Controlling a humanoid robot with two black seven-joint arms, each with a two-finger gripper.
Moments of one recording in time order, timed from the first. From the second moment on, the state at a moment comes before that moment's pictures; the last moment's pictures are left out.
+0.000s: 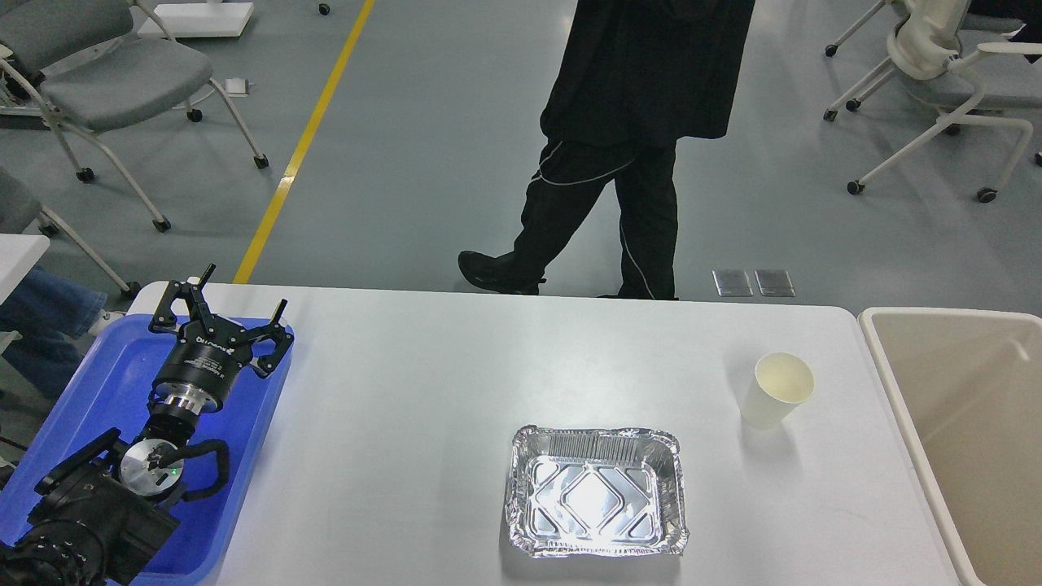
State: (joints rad) left arm -0.57 0.28 -0.93 -0.27 -0.13 -0.79 -0.32; right arm -0.02 0.00 0.26 0.04 -0.26 -0.05 0.09
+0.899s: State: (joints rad) left arm -0.57 0.28 -0.93 -0.27 -0.13 -0.79 -0.32; right arm -0.02 0.00 0.26 0.03 -0.26 -0.05 0.08
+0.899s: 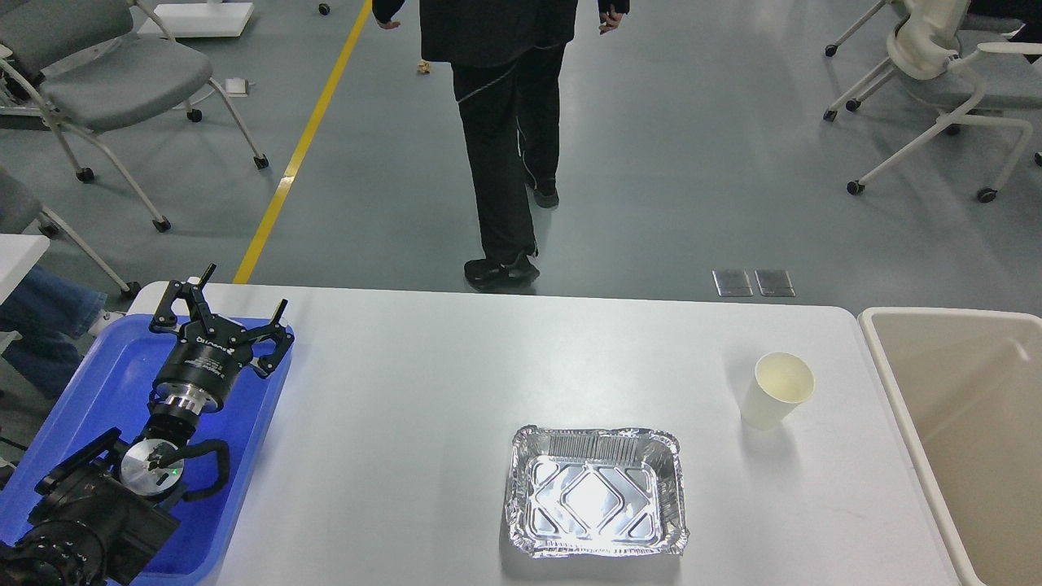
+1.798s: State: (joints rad) left arm -0.57 0.28 -0.93 -0.27 -0.13 -0.79 -0.32; right arm -0.04 -0.14 0.27 0.03 -0.26 -0.06 0.09
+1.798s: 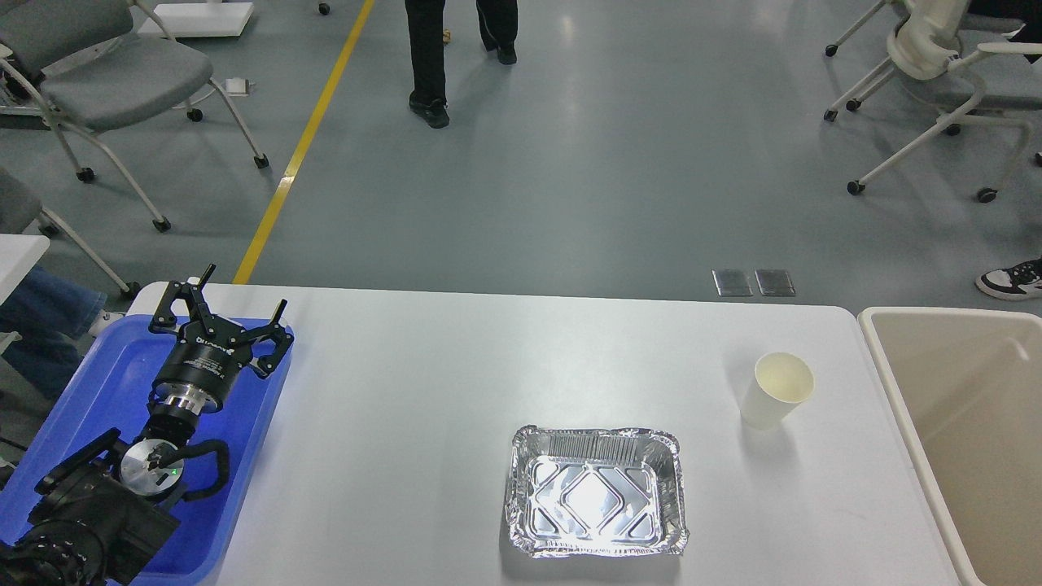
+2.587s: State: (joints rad) left arm -0.57 0.28 -0.93 -0.27 -0.13 -0.79 -0.32; right arm 0.03 -0.68 0.28 0.04 -0.26 -0.06 0.09
